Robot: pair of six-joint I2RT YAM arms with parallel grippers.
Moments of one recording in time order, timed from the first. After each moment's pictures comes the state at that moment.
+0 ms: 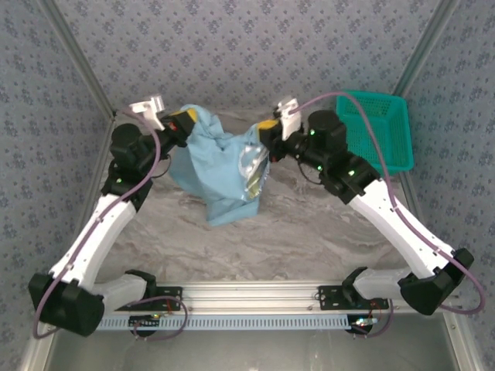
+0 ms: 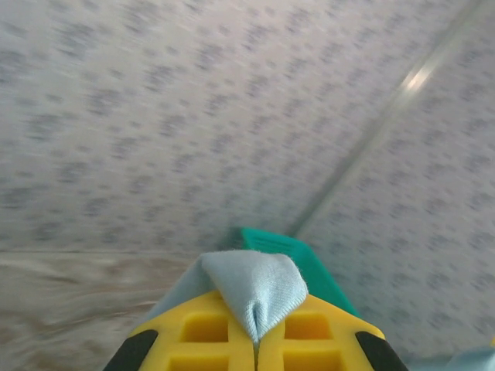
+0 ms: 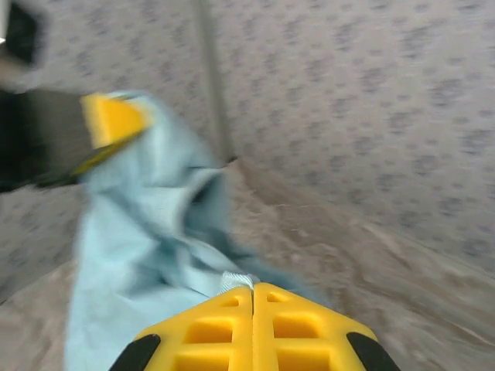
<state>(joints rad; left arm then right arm) -0.31 1.14 1.06 0.20 0.37 -0.63 0.69 1.26 1.38 -0.31 -0.17 0.04</state>
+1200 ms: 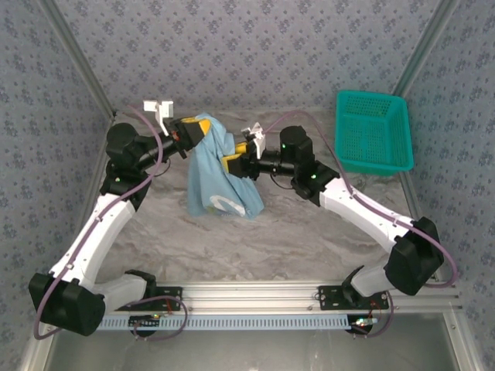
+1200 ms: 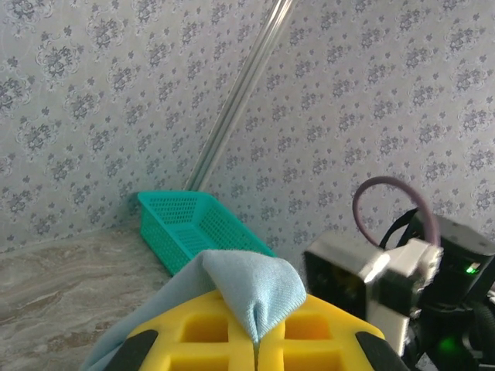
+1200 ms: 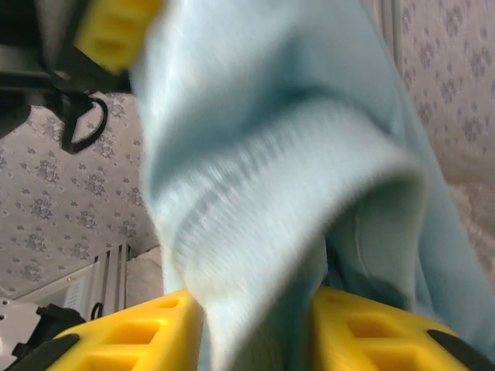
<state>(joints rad) -0.30 1.13 1.07 0.24 0.72 -0.60 0.70 1.42 1.18 0.12 -0.58 0.19</state>
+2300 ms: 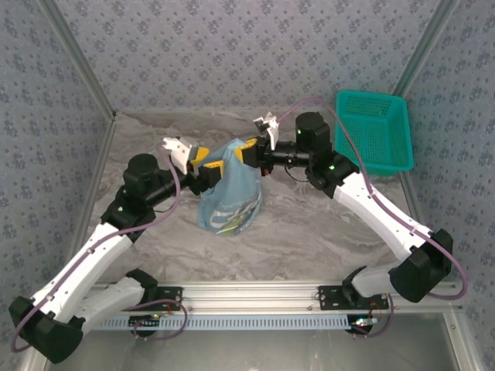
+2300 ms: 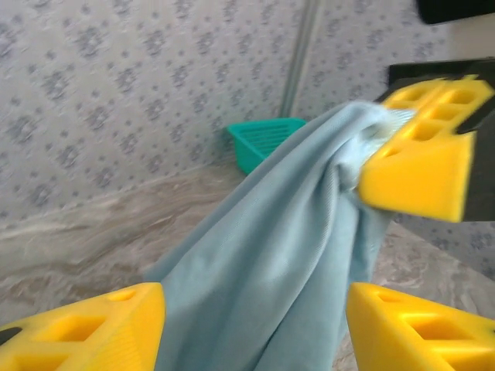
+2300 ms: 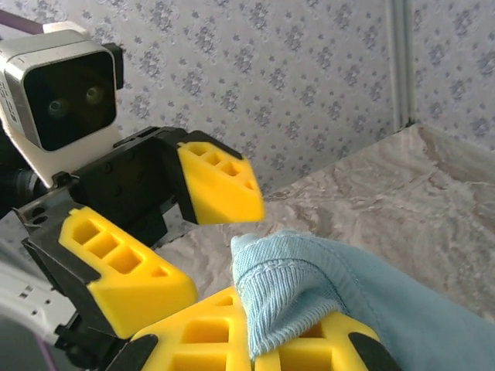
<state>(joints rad) -0.56 0.92 0.90 -0.09 0.32 -0.12 0.61 1.36 1.30 -0.13 -0.72 0.17</state>
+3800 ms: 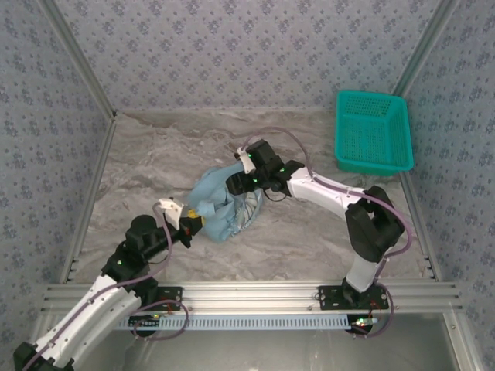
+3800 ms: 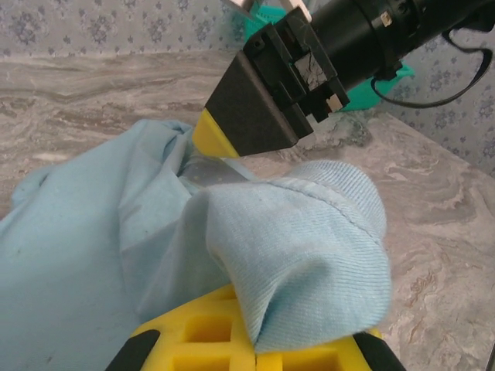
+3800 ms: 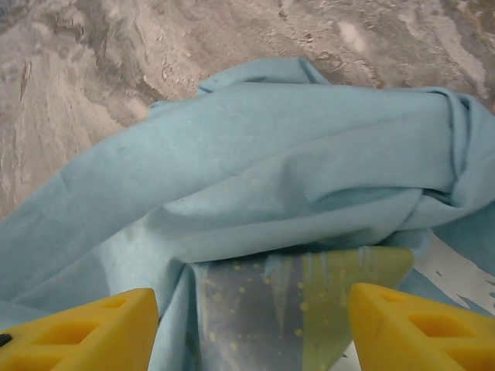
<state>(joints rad) -0.58 0.40 0.26 -0.13 0.24 -0.22 0.74 1.75 1.30 -0.35 -0.19 0.25</state>
